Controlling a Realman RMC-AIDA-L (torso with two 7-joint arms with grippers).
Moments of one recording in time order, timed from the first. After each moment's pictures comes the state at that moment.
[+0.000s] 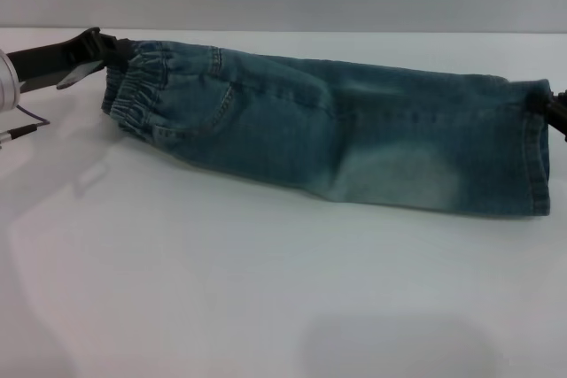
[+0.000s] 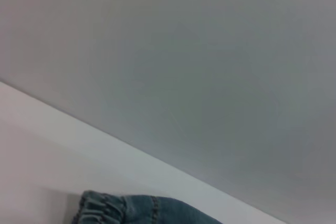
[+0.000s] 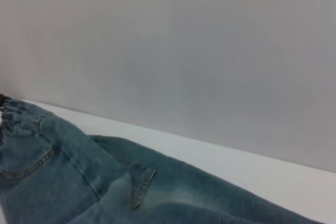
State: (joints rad) left arm -0.61 -2.05 0.66 0.74 2.05 1.08 -2.36; right arm 0.54 1.94 -0.42 -0.54 -2.08 -1.33 1.38
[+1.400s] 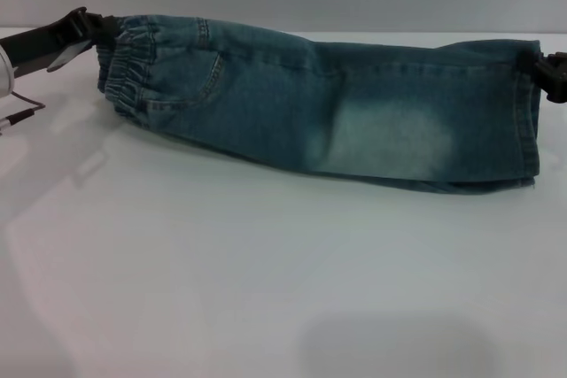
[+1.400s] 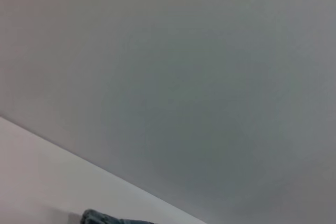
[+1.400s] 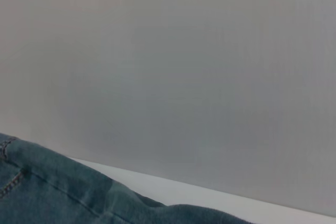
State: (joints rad) left arm -0.61 -2.05 0.66 0.71 1.95 1.00 -2.30; right arm 0.60 1.96 -0.43 -0.50 -1.99 -1.19 1.38
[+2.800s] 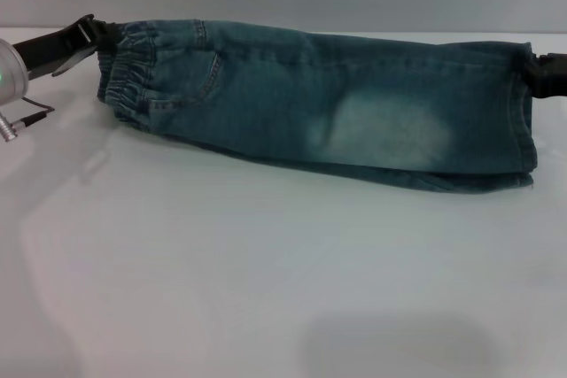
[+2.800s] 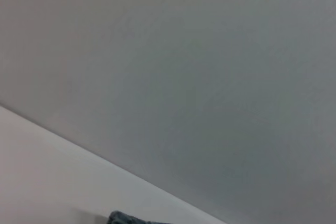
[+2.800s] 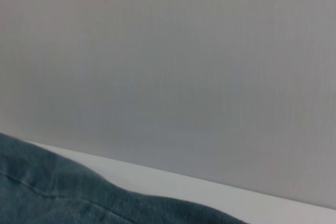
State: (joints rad) left arm -0.64 -2.06 0.69 0.65 1.94 0.88 -2.26; right arm 0.65 1.99 -0.47 -0.45 -1.99 -0.94 1.36
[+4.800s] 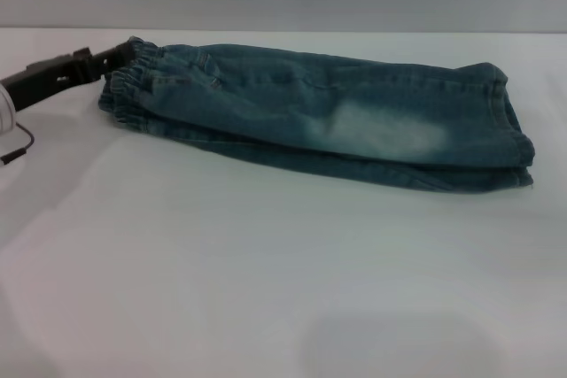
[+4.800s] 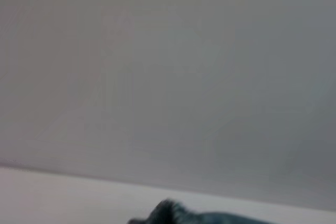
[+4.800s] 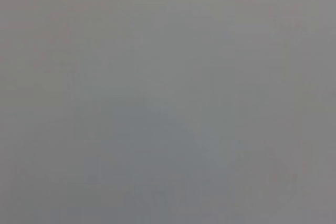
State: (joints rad) left arm -0.55 -2.06 0.71 0.61 1.77 0.93 -1.73; right arm 0.44 2.07 -0.54 -0.44 -1.16 -1.12 0.96
